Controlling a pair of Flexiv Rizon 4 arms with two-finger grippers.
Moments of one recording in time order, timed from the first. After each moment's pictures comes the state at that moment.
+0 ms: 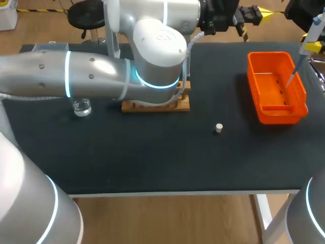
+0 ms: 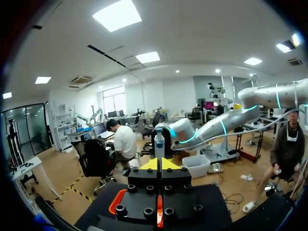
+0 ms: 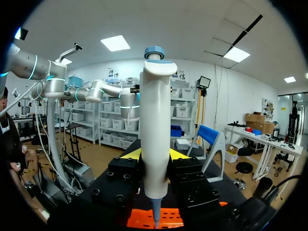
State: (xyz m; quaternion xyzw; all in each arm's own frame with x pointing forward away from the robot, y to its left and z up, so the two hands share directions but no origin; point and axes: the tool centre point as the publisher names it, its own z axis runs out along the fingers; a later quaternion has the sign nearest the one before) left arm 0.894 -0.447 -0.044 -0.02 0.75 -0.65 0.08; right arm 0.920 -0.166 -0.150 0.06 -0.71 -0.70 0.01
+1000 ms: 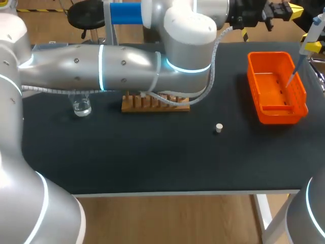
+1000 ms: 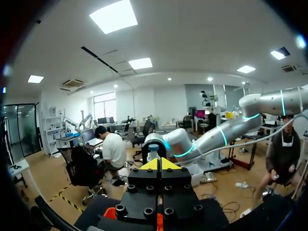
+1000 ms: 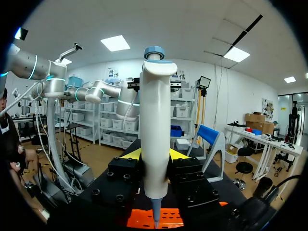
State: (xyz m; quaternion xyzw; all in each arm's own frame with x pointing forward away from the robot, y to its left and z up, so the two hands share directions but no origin) left arm 0.902 -0.523 -0.038 0.00 0.73 -0.68 0.04; right arm 0.920 -0.166 -0.150 0.06 -0.71 -0.70 0.01
